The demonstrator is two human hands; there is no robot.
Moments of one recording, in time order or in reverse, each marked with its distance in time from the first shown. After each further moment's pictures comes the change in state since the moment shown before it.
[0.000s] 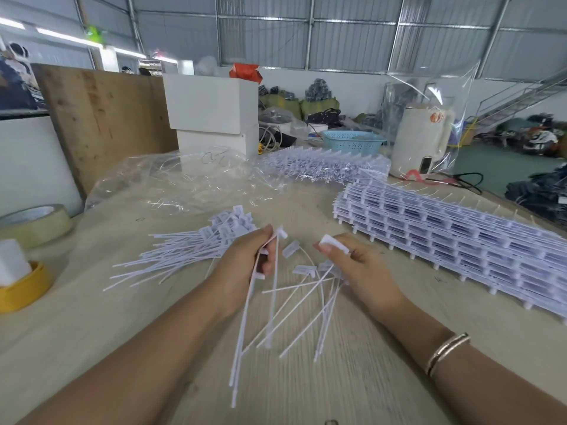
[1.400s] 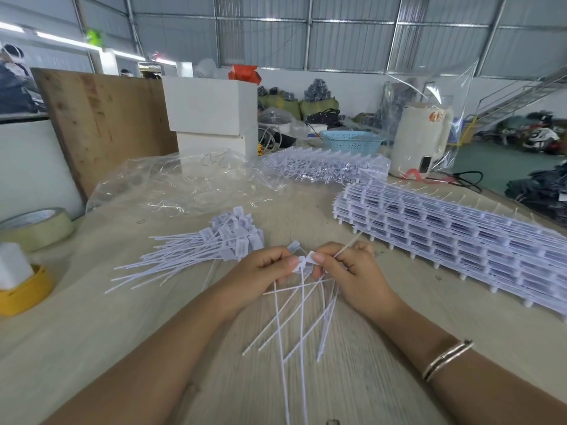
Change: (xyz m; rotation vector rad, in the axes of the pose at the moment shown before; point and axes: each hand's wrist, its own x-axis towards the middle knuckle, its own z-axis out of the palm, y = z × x) left_hand -0.024 -0.004 0.006 0.482 -0.147 0.153; right_hand -0.002 0.002 0.007 -0.424 -0.030 -0.280
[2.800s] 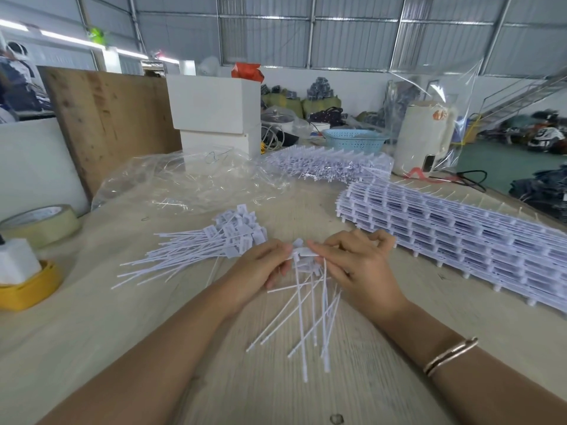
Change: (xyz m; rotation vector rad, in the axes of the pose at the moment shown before) left_hand 0.005 -0.014 -0.005 -0.090 0.084 -0.017; right_hand 0.000 0.005 -0.002 -0.506 0.226 -0.377
